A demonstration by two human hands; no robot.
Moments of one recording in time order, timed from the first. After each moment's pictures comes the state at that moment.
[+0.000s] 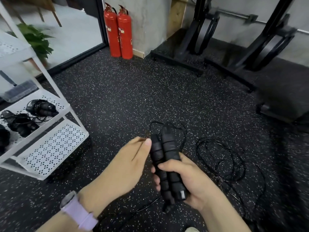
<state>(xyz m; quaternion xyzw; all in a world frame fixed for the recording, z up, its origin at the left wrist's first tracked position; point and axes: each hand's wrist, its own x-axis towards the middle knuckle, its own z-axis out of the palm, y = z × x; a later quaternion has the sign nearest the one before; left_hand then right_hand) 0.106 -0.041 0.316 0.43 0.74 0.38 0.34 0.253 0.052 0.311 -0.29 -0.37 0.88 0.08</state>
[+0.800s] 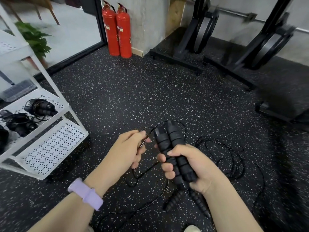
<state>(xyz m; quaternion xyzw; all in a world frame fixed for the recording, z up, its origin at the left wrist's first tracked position) 0.085 -0.014 0.298 0.21 0.69 0.52 0.47 0.252 0.086 0.300 -0.25 -0.31 0.92 0.05</state>
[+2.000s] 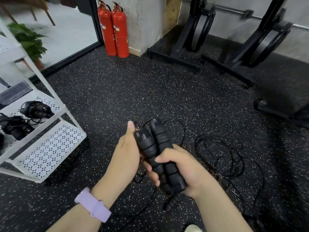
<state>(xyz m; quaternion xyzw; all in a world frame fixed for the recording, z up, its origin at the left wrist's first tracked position) 0.108 -0.009 0.303 0.14 0.75 0.54 0.35 0.241 0.068 0.307 -0.18 -0.40 0.90 0.03</state>
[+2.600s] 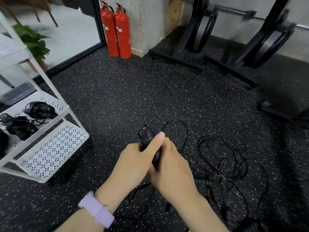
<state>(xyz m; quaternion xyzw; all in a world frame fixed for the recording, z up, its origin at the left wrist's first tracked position) 0.111 -0.018 0.307 0.24 0.79 0.41 0.38 0.220 0.036 0.294 -0.39 -0.88 0.27 0.09</state>
